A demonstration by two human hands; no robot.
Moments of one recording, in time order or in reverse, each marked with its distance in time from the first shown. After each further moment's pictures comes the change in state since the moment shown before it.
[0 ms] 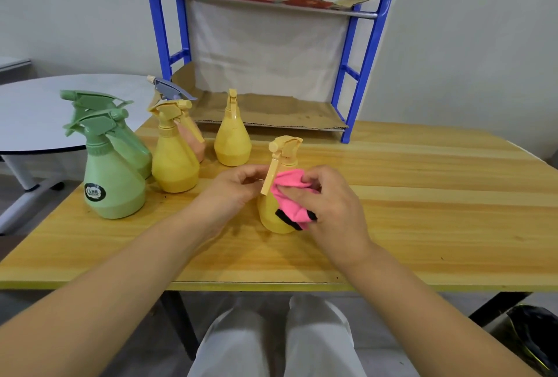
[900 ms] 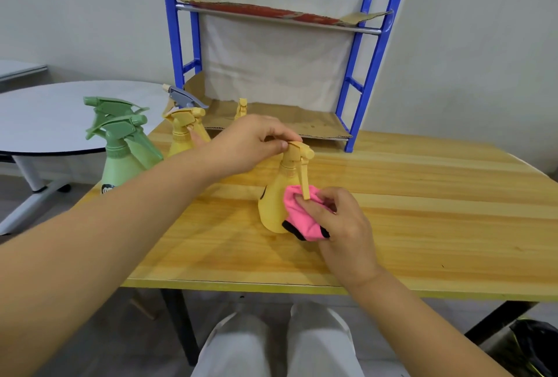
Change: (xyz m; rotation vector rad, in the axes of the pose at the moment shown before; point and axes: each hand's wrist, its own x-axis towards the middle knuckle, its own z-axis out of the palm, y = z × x) left_hand 0.027 0.078 -0.019 0.784 -0.093 0.472; right_hand -0.022 -0.002 0.000 0.009 0.123 0.012
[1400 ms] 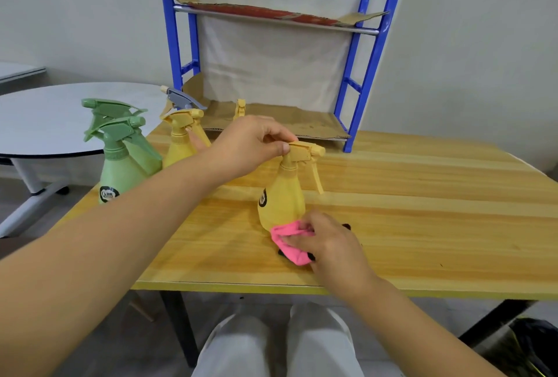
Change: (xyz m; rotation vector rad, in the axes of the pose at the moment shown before) left_hand 0.000 -0.001 0.008 -0.019 0.116 -0.061; right_hand -0.018 0.000 0.004 -0.042 -0.369 -0.053
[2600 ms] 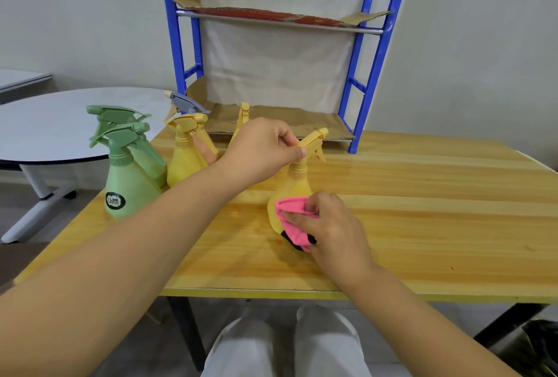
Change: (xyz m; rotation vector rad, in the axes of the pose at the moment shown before) left_hand 0.000 0.020 0.008 -0.074 0.062 -0.193; right_hand 0.028 -0.006 -0.008 -0.059 0.104 0.062
